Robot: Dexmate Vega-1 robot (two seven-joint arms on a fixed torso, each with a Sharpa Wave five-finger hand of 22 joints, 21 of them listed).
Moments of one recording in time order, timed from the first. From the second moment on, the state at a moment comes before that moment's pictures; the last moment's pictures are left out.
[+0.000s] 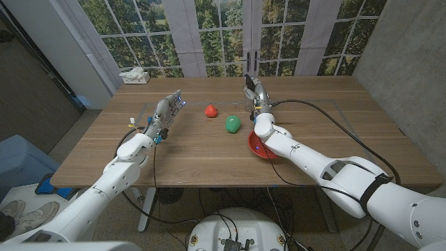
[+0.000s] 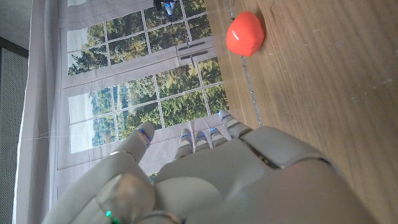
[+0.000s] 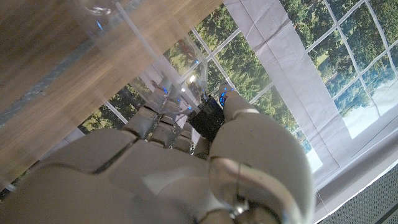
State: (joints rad) left arm 0.99 0.62 0.28 -1.46 -0.77 -0.30 -0.13; left_hand 0.16 0.13 0.67 0.05 0.20 0.01 -0.02 0.18 0.17 -0.11 -0.04 0.19 0.17 -0.14 -0.03 0.18 0.17 0.02 -0.04 0.20 0.17; right arm -0.46 -0.15 -0.76 -0.88 -0.04 0.17 -0.65; right_hand 0.97 0.19 0.48 -0.10 0.18 0.48 -0.17 0.39 0.23 0.14 -0.14 0.35 0.29 0.30 -0.04 0.64 0.63 0.44 -0.04 0.40 0.22
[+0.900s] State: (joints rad) left arm 0.98 0.61 0.29 -1.44 -0.77 -0.29 -0.14; left_hand 0.16 0.13 0.67 0.05 0.20 0.01 -0.03 0.18 0.17 -0.11 -0.04 0.19 0.17 -0.14 -0.03 0.18 0.17 0.02 -0.04 0.20 0.17; right arm -0.43 -0.11 -0.75 -0.82 0.02 0.18 -0.64; right_hand 1.09 0.18 0.46 -0.15 0.17 0.67 -0.12 0.61 0.44 0.45 -0.16 0.46 0.46 0.61 -0.06 1.06 1.07 0.54 -0.05 0.80 0.44
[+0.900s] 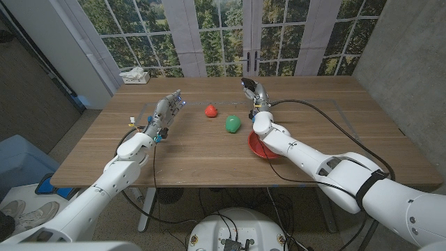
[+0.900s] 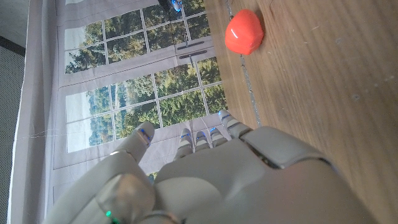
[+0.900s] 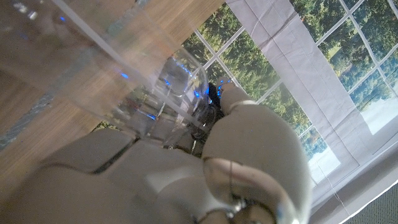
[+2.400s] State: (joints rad) left arm 0.96 0.61 0.29 -1.44 -0.76 -0.28 -0.14; left_hand 0.16 0.14 0.67 0.04 0.20 0.01 -0.03 0.18 0.17 -0.11 -0.04 0.19 0.17 -0.14 -0.03 0.17 0.17 0.02 -0.04 0.20 0.17; right arm -0.42 -0.13 -0.74 -0.80 0.06 0.24 -0.57; right_hand 1.44 0.01 0.41 -0.19 0.29 0.56 0.01 1.01 0.80 0.69 -0.10 0.65 0.88 0.85 -0.06 1.16 1.06 0.82 -0.09 1.32 0.39
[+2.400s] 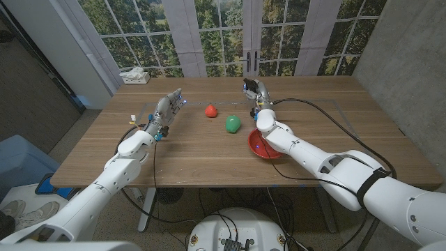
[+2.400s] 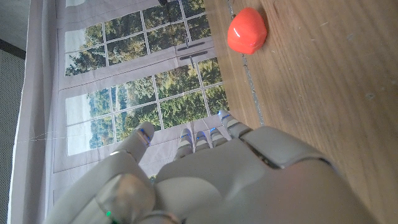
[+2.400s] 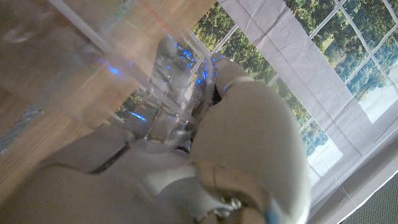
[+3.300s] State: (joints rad) left arm 0.95 0.61 0.30 -1.44 -0.75 -0.28 -0.13; left_hand 0.16 0.14 0.66 0.01 0.20 0.01 -0.04 0.18 0.17 -0.11 -0.04 0.19 0.17 -0.15 -0.03 0.17 0.16 0.02 -0.04 0.20 0.17; right arm -0.42 -0.16 -0.71 -0.83 0.08 0.28 -0.51; right_hand 1.54 -0.07 0.45 -0.17 0.47 0.64 0.05 1.01 0.77 0.74 -0.02 0.65 0.90 0.85 -0.05 1.16 1.06 0.82 -0.09 1.32 0.35
